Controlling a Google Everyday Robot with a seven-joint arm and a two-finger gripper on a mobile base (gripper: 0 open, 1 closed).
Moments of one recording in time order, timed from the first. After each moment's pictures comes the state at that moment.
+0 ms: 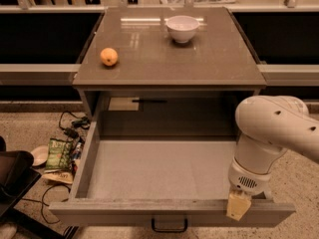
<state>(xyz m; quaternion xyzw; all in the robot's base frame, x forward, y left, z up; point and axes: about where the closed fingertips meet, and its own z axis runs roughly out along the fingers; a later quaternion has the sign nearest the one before) 0.333 -0.188 0.674 0.51 -0.84 -0.13 0.10</state>
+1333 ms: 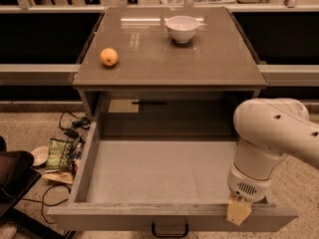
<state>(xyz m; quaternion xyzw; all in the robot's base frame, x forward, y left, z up) 0.314 -0.184 0.682 0.50 -0.85 -0.12 0.11</state>
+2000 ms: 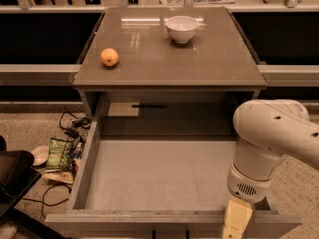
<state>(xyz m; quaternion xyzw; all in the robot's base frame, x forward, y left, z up) 0.313 -0.184 0.683 0.50 -0.85 -0.12 0.11</state>
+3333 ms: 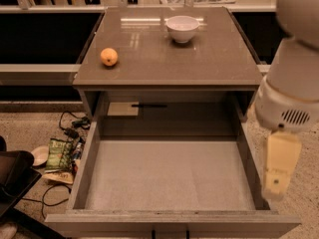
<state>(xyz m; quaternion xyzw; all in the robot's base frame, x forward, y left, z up) 0.356 -0.192 0.871 0.61 -0.79 -0.06 0.03</state>
